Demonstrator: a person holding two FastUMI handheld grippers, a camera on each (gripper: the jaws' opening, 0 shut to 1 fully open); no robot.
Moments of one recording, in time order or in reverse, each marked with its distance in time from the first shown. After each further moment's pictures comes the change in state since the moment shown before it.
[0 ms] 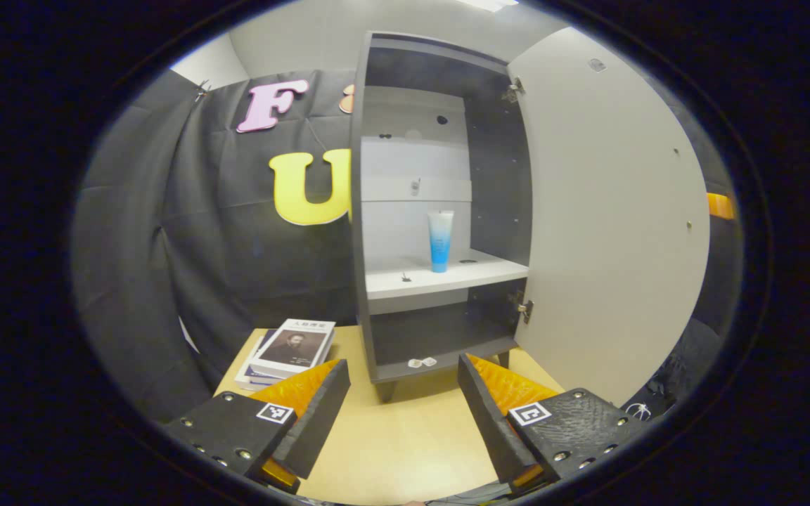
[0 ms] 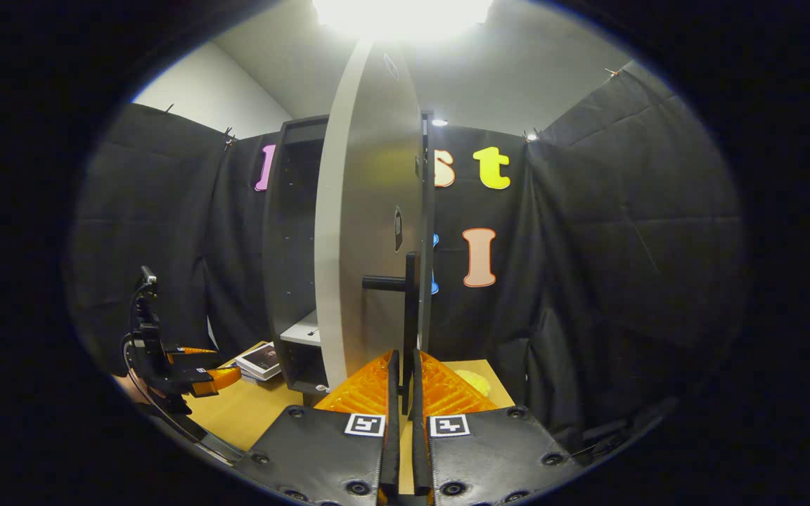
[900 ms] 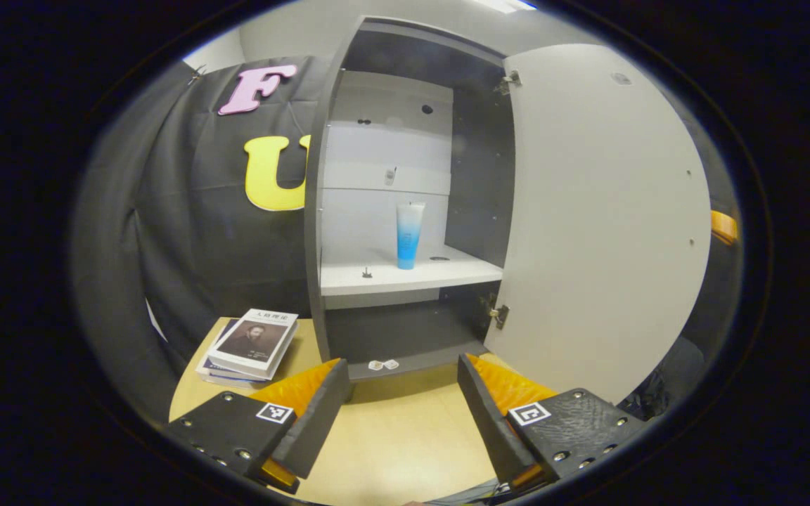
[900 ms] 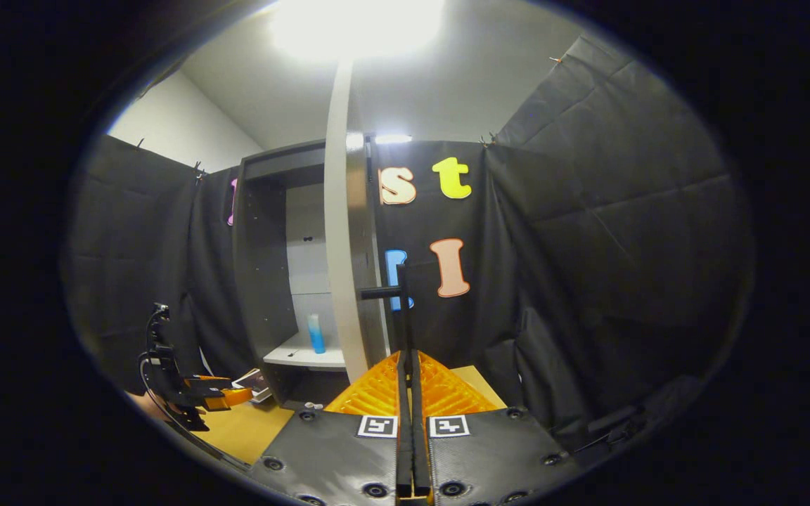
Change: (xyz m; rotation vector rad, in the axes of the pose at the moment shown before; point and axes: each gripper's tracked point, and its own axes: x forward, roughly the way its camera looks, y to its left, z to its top) left arm 0.031 -0.026 0.003 -0.045 0.030 -0.068; right arm -0.006 -0.016 -0.001 0.116 -0.045 -0.071
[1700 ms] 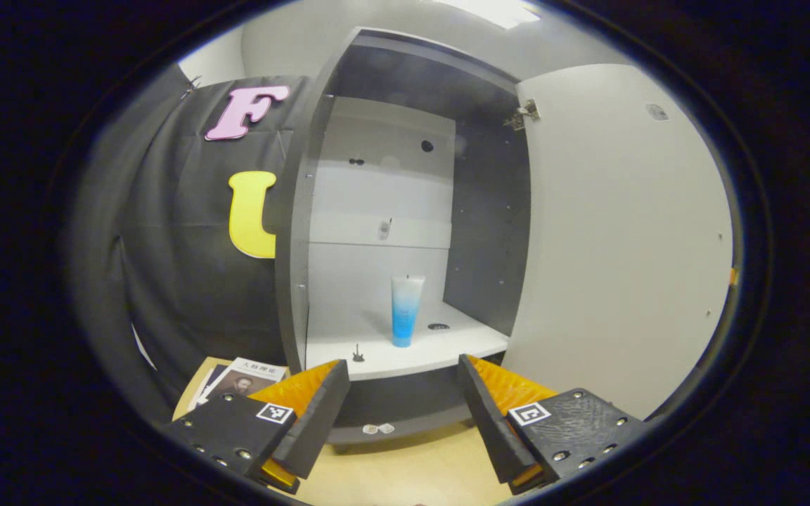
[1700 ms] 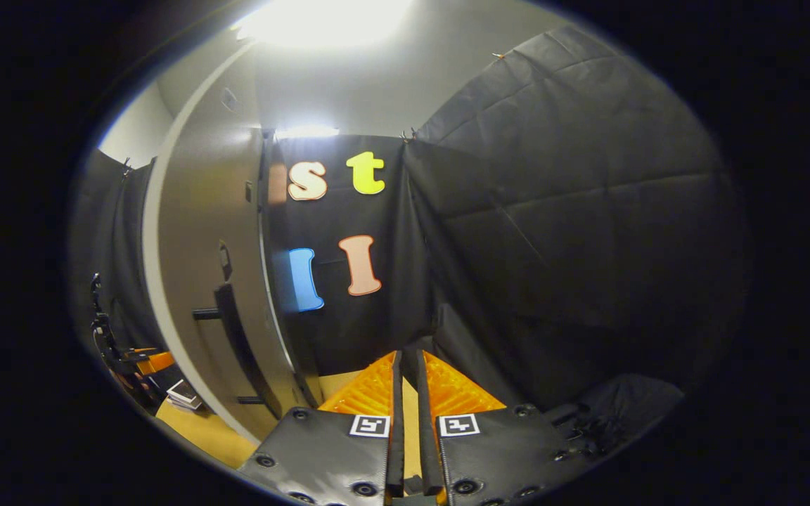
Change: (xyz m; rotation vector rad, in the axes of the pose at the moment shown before) left arm 0.076 0.002 0.113 -0.018 -0.175 -0.012; right arm 0.028 -0.135 0.008 0.037 0.038 -0.343
